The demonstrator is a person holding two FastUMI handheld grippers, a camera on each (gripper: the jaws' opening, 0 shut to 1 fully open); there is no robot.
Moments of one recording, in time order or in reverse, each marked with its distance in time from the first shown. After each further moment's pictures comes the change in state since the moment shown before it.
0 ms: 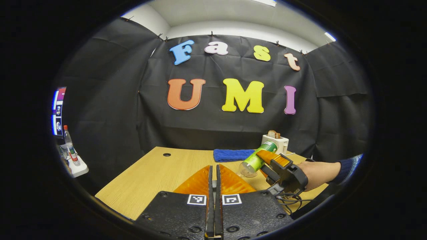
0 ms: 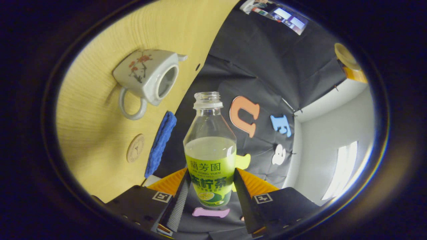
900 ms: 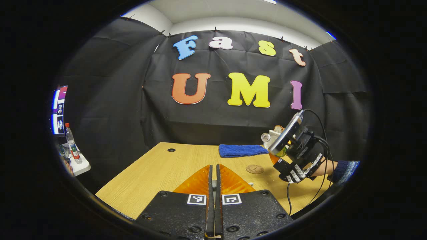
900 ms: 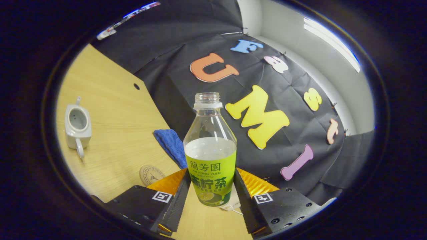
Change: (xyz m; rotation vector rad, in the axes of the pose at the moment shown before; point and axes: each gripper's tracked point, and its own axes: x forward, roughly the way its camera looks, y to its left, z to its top) left arm 0.011 0.010 -0.015 -0.006 0.046 0.042; right arm 0.047 0.035 -0.084 1.027 0.230 0.191
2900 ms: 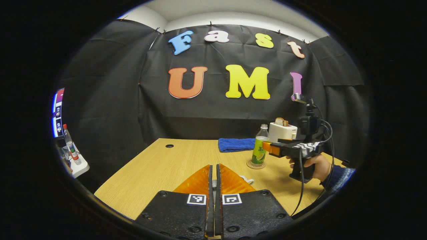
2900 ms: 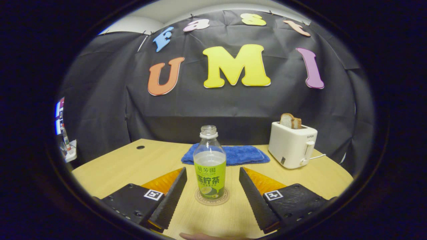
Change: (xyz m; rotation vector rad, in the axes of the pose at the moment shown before) left arm 0.019 -0.011 -0.017 0.036 0.053 0.013; right arm -0.007 0.024 -0.004 0.826 0.181 0.255
